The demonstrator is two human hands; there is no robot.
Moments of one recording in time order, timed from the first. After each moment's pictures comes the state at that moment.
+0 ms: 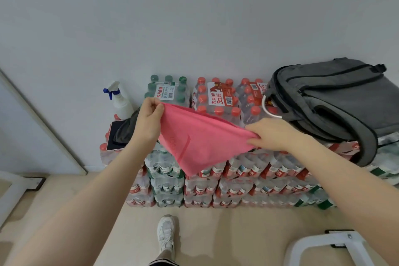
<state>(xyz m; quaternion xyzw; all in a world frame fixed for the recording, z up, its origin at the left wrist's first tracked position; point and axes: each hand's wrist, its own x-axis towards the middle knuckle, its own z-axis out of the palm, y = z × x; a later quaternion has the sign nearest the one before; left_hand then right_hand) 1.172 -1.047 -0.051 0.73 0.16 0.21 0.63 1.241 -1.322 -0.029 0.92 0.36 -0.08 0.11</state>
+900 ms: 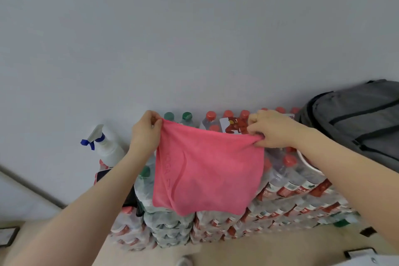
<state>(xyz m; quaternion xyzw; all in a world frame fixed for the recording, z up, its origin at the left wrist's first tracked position) 1.372 -0.941 -0.066 0.86 0.17 0.15 0.46 1.440 -1.237 -0.022 0.91 0.40 -0.06 0.12</state>
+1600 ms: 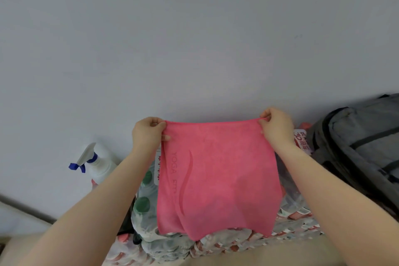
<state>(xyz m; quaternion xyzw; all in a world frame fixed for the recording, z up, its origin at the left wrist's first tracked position) 1.452 -0.918 -0.077 0.74 0.25 0.11 0.61 1.505 -1.202 -0.061 0.94 -0.06 0.13 -0.31</state>
